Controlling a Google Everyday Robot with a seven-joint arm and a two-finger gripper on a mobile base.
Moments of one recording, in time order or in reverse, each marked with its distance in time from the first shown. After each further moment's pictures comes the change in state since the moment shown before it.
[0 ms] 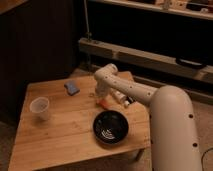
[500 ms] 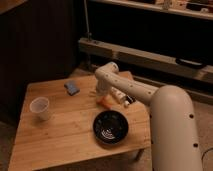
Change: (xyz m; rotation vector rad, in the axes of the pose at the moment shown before) arm 0.013 0.012 -0.028 -0.010 0.020 -0.002
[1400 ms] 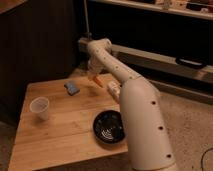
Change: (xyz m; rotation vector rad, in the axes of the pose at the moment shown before) arm 0.170 -0.008 -0.052 0.021 0.105 -0.172
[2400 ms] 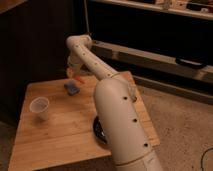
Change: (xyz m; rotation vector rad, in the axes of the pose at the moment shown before) arm 0.050 -0.079 0.016 0.116 0.038 -0.140
